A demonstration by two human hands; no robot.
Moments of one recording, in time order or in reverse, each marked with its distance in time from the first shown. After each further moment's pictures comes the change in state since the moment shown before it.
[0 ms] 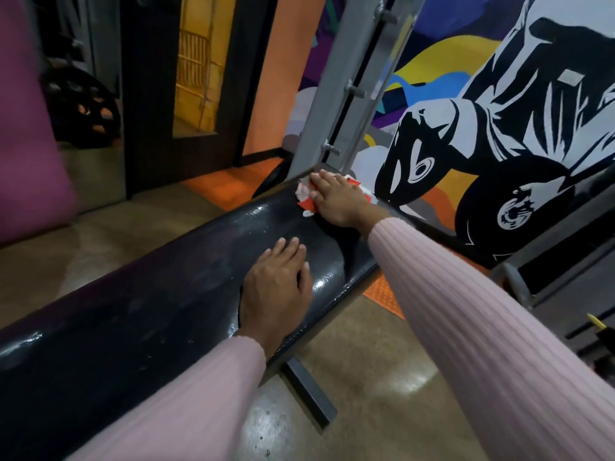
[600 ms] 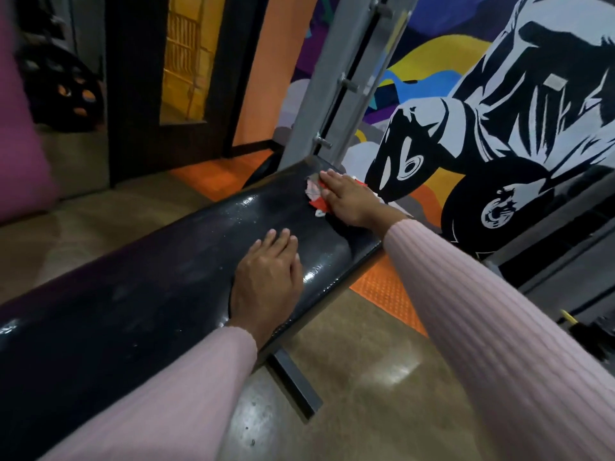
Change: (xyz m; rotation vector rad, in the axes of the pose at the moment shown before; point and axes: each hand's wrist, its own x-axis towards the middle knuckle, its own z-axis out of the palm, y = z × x) left_hand 0.000 0.002 0.002 0.074 -0.007 0.025; right_hand -0.023 0.031 -0.007 0.050 0.011 -0.004
